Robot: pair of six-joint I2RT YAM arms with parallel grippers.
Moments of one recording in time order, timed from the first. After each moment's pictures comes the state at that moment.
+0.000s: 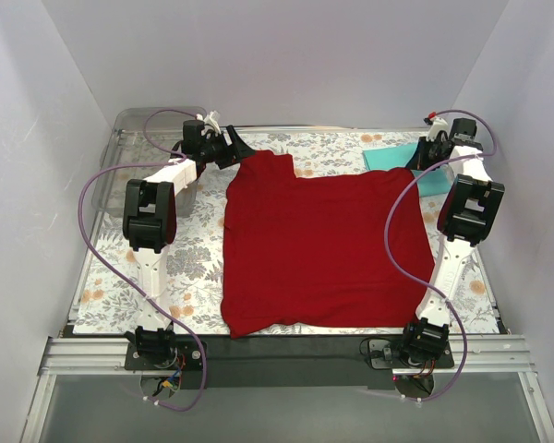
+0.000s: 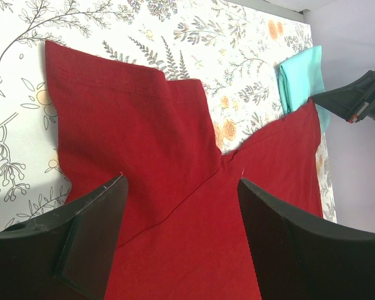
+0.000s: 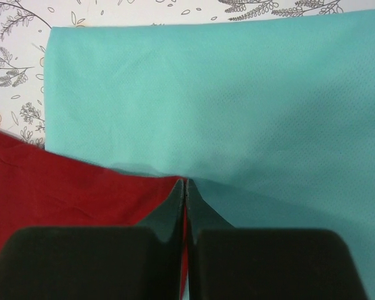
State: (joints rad) left arm -0.13 2.29 1.72 0.08 0.61 -0.59; right arm -0.28 2.46 2.09 -0.54 -0.61 -0.24
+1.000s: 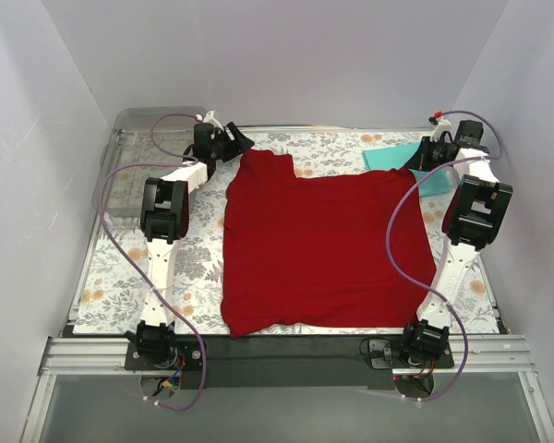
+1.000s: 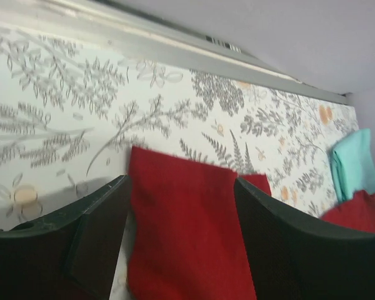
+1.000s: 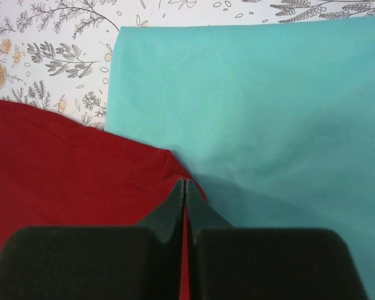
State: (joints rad) left arm -0.15 2.53 1.90 0.27 0.40 -0.65; right arm -0.30 2.36 1.95 -0.47 -0.76 -0.21
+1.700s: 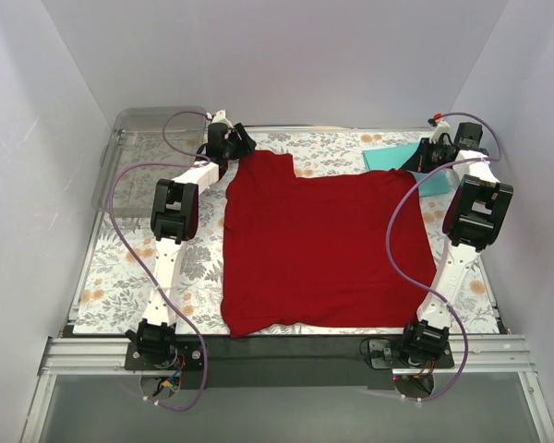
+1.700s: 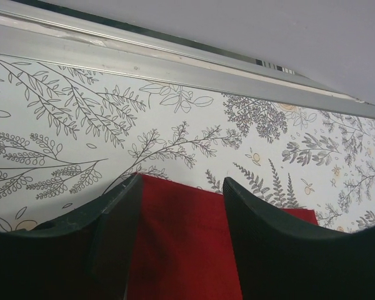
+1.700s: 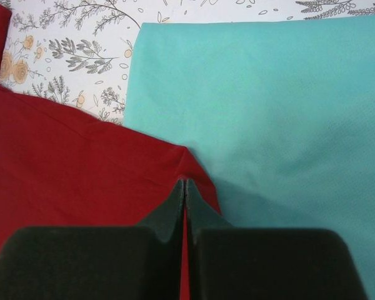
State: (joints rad) left arm -0.21 2.63 2.05 0.22 0.14 -0.53; right arm -0.30 2.34 1.90 -0.45 -0.81 -0.20
